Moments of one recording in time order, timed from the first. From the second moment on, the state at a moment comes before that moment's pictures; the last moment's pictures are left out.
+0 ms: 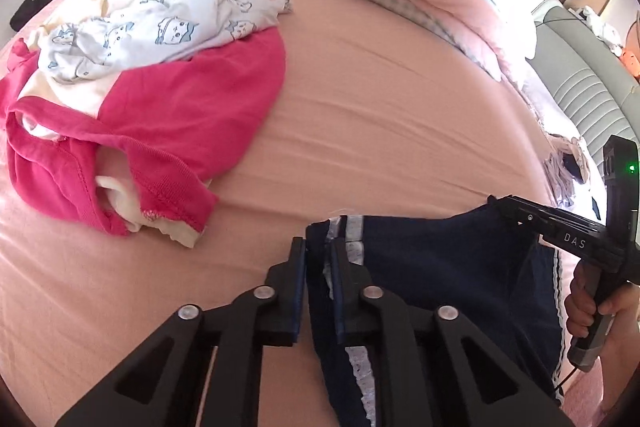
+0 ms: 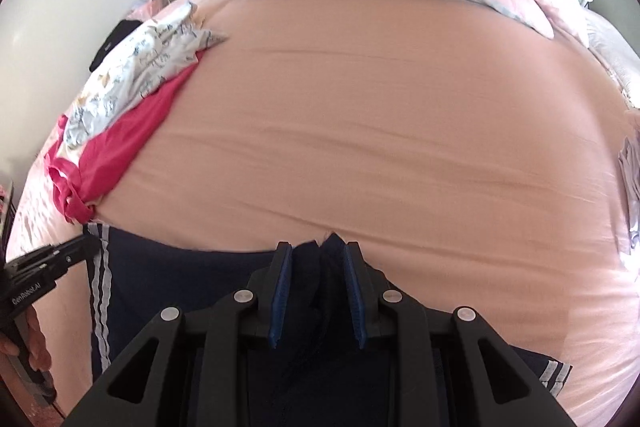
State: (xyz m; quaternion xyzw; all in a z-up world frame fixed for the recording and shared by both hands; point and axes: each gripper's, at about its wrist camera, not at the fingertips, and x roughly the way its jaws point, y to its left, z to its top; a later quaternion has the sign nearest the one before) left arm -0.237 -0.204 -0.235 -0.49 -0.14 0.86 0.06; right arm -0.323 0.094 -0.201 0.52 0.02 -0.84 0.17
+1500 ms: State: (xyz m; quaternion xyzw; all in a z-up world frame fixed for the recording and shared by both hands) left arm -0.229 -0.135 -0.226 -0.53 -0.03 0.83 0.16; right arm -0.281 0.064 -0.169 0.51 0.04 -0.83 0.21
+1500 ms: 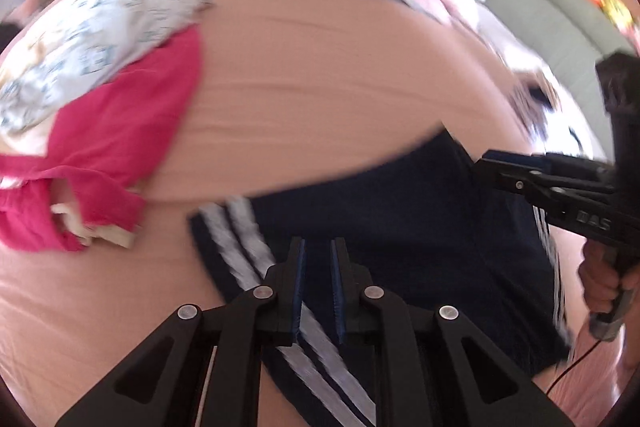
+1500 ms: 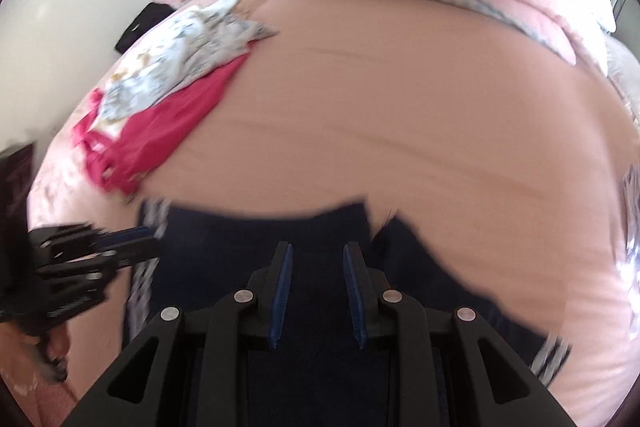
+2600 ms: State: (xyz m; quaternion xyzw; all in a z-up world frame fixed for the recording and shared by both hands) left arm -0.071 -0.068 -0.236 -0.60 0.09 0.77 0.20; right arm -0.077 0.193 -0.201 0.57 -0.01 -0.81 0.14
